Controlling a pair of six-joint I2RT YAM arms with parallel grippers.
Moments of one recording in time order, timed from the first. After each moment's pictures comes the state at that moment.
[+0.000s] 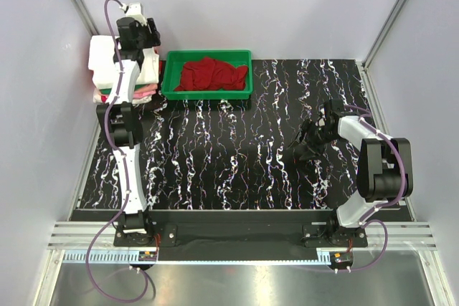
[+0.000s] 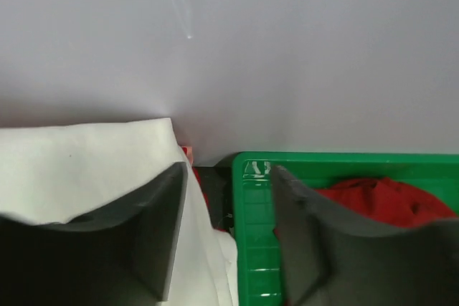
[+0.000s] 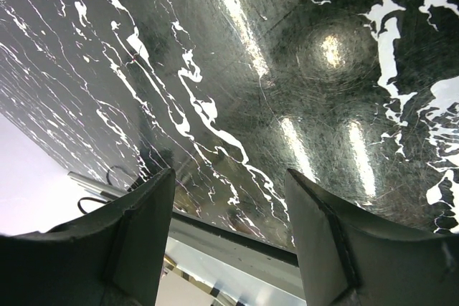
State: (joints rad) left arm 0.09 2.46 2.41 -0.16 0.15 -0.10; right arm 0.01 1.64 0.97 -0.65 -0.48 0.55
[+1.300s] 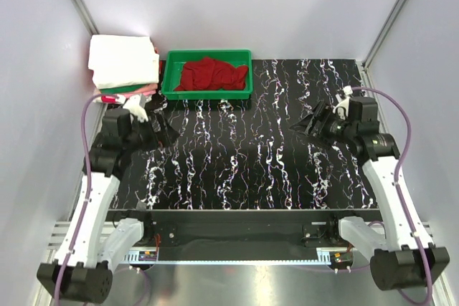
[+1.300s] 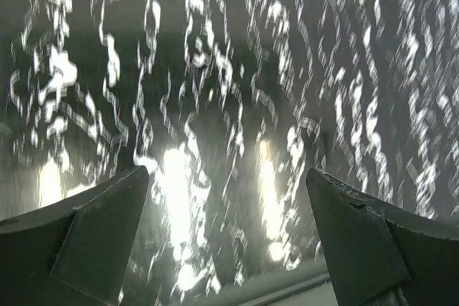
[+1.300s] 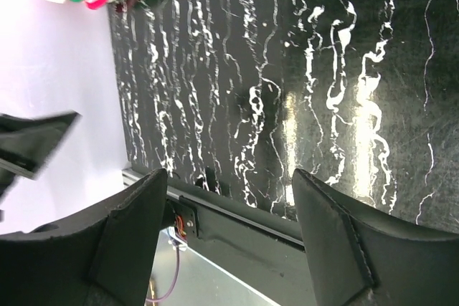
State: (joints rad) left arm -0.09 0.88 0.94 -0.66 0.27 -0.34; right arm 0.08 0.99 1.02 -0.70 -0.51 0.67
